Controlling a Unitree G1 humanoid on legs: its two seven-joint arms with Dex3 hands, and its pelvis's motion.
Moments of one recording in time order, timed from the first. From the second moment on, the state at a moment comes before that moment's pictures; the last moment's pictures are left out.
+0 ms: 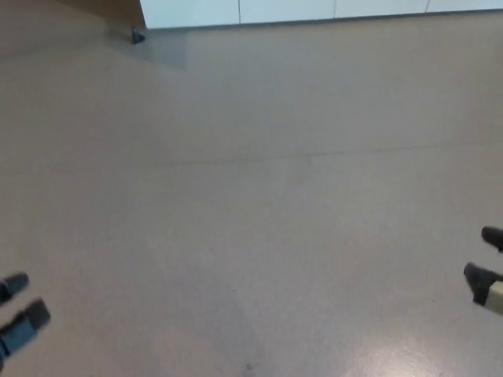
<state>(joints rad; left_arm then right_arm) -0.26 0.38 0.49 1.01 -0.20 0.04 -0.21 -0.28 -0.28 -0.33 0.79 0.09 0.03 0.11</state>
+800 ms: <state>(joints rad) -0.32 0.42 0.57 1.10 -0.32 0.00 -0.31 -0.32 -0.25 -0.39 0.79 0.21 0.03 0.15</state>
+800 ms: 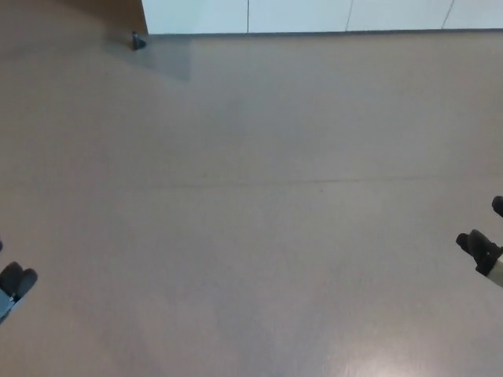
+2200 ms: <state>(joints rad) -0.32 0.43 0.52 1.14 -0.33 -0.03 -0.32 -0.28 -0.27 -0.36 0.80 0.22 0.02 0.14</state>
